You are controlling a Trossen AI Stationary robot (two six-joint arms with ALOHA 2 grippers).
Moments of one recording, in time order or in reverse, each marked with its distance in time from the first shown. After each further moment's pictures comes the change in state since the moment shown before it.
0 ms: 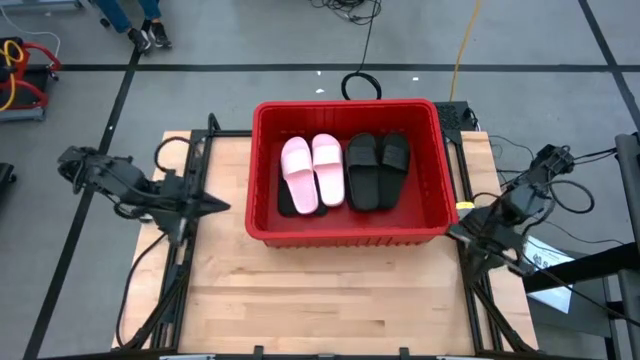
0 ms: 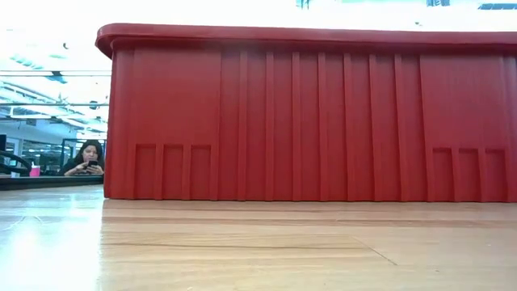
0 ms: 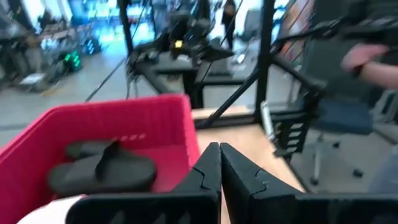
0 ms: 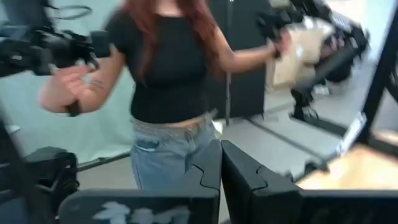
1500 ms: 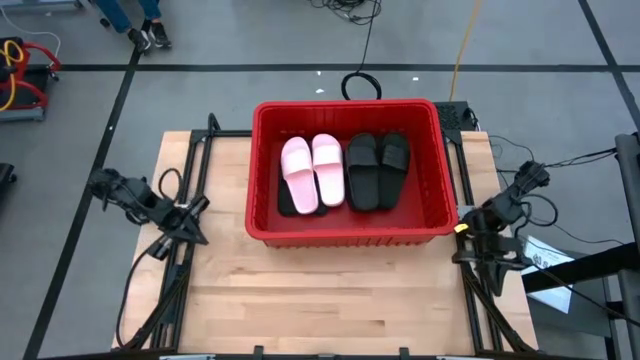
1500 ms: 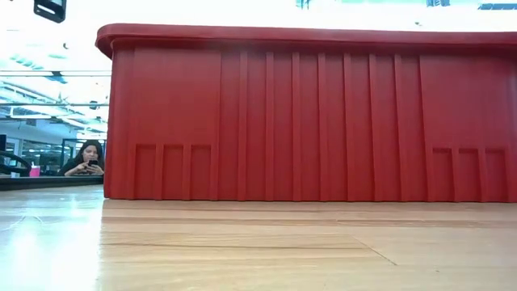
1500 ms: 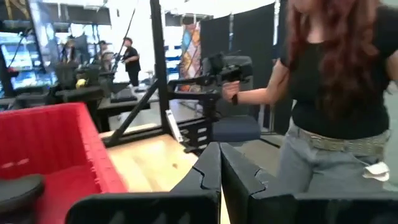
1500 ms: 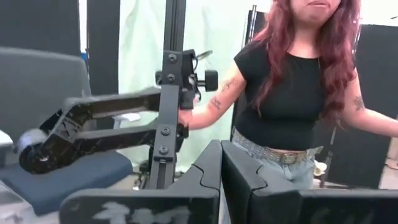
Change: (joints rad) left arm 0.001 -0.697 -0.717 0.239 0.463 0.045; right arm -0.001 -0.457 -0.596 0.414 -0.484 0.045
